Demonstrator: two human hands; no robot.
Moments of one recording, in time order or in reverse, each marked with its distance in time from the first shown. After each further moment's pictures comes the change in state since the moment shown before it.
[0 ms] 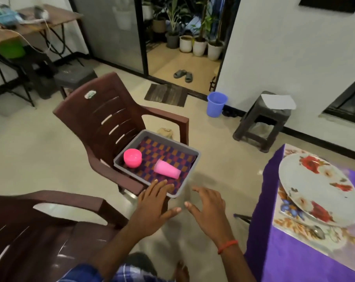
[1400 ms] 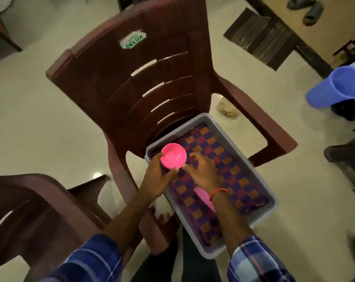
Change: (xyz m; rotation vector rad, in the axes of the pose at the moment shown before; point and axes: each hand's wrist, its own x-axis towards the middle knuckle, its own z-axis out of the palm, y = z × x) left_hand 0.281 -0.286 0.008 -0.657 0.276 -0.791; right_hand 0.443 -0.075 0.265 0.076 -0.655 -0.013
